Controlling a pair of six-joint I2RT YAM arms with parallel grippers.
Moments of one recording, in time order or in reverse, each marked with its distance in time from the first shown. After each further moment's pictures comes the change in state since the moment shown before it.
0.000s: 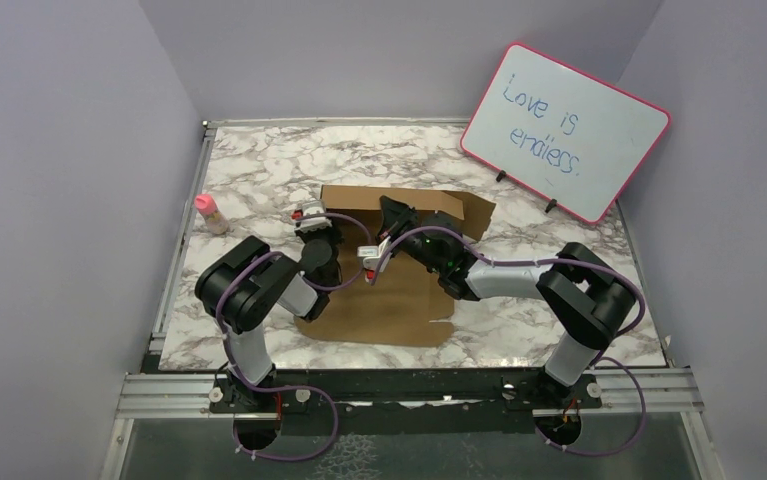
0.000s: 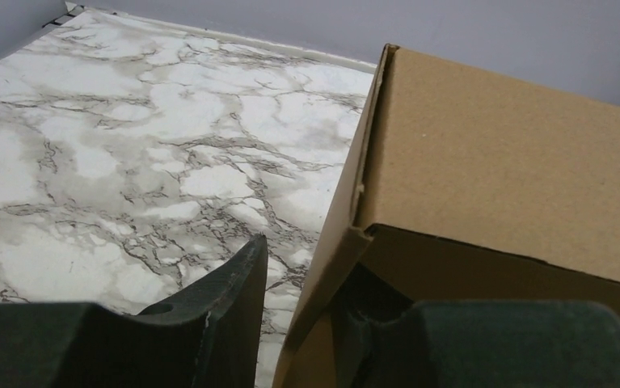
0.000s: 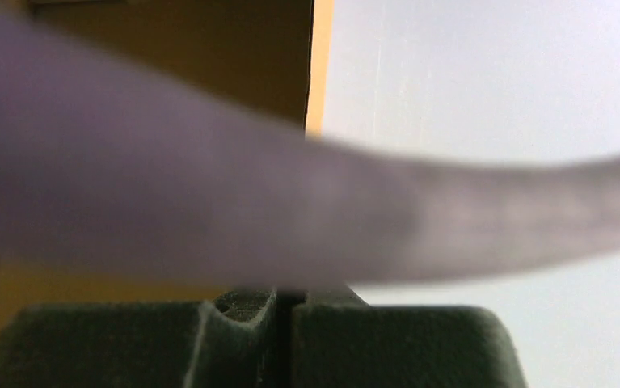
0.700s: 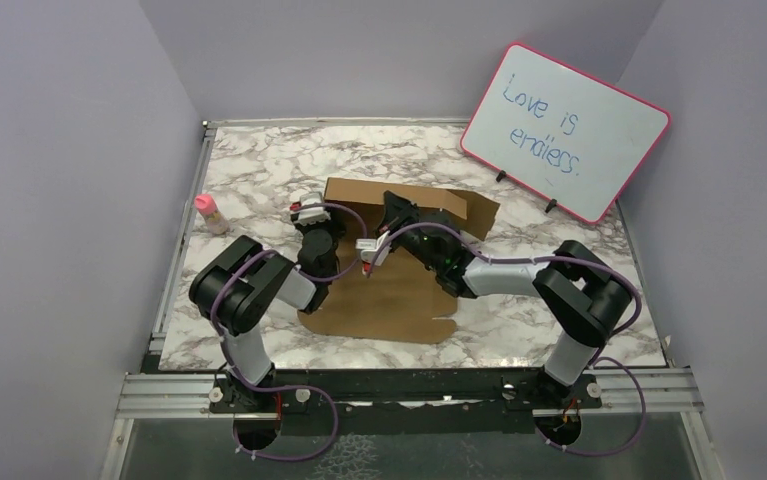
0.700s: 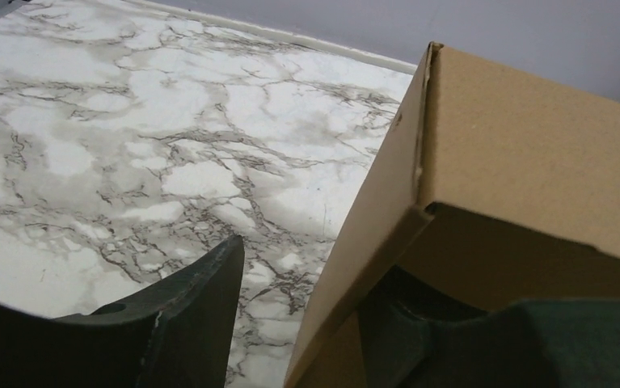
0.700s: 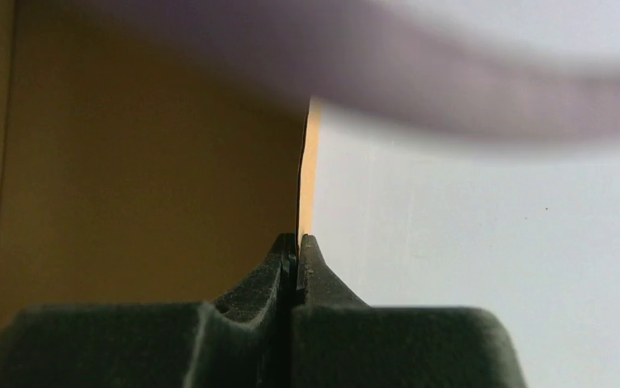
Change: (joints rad) left arm 0.021 -0.012 0.092 -0.170 0.027 -0.078; right arm -0.005 0.013 0.019 -0.004 0.079 0.006
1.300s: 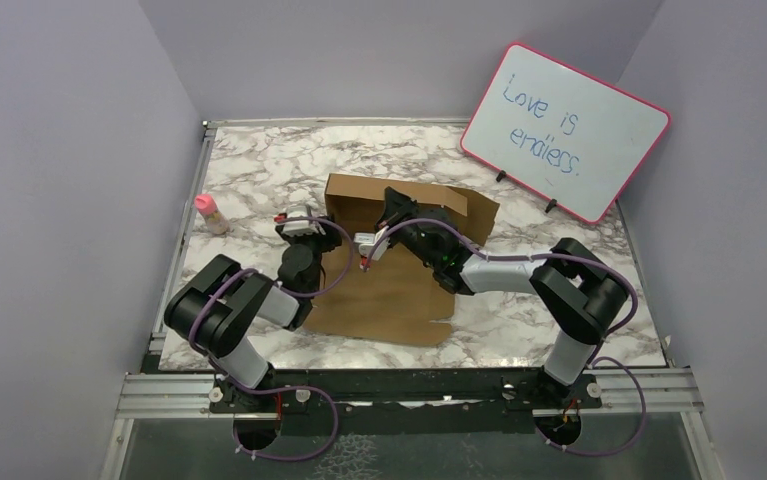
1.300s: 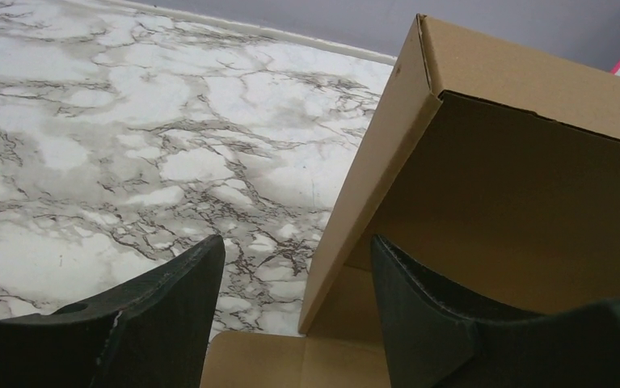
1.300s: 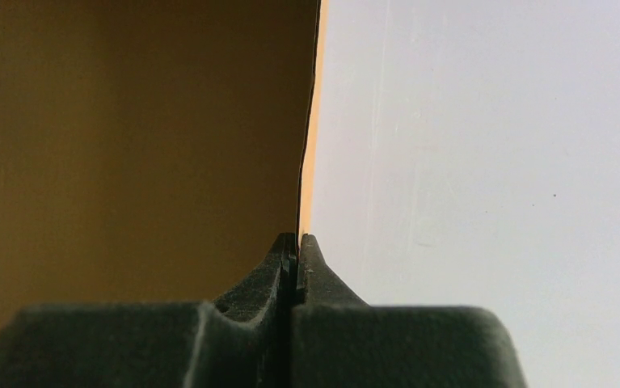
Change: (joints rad) left arm 0.049 -0.181 -0.207 0.042 0.208 -0.028; right arm -0.005 0.031 0.040 -0.013 0.035 0.013
